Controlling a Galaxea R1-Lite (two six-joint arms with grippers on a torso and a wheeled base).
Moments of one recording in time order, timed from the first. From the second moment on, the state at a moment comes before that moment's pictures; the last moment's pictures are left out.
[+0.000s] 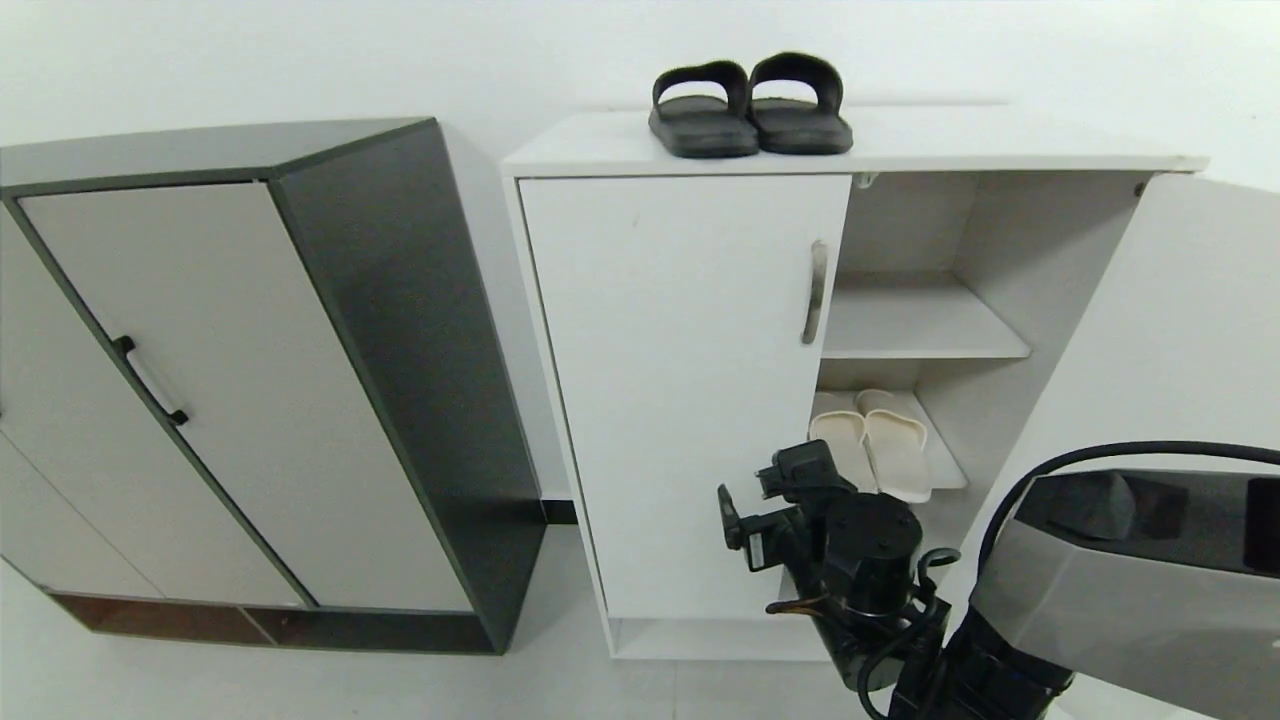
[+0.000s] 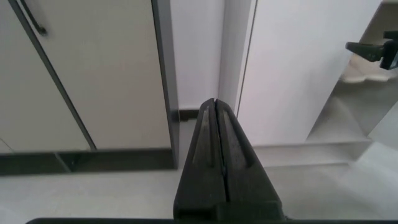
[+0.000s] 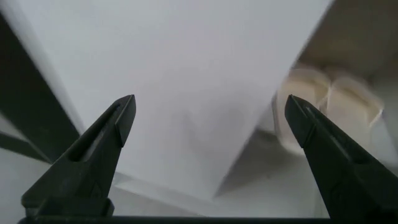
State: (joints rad) left arm 0.00 0.00 0.00 0.00 -0.02 0.00; right arm 0.80 2.25 -0.75 -1.48 -0.56 -0.09
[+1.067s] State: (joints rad) left arm 0.00 0.00 0.00 0.00 -0.02 0.00; right arm 0.80 2.25 -0.74 -1.49 -0.56 -0.09
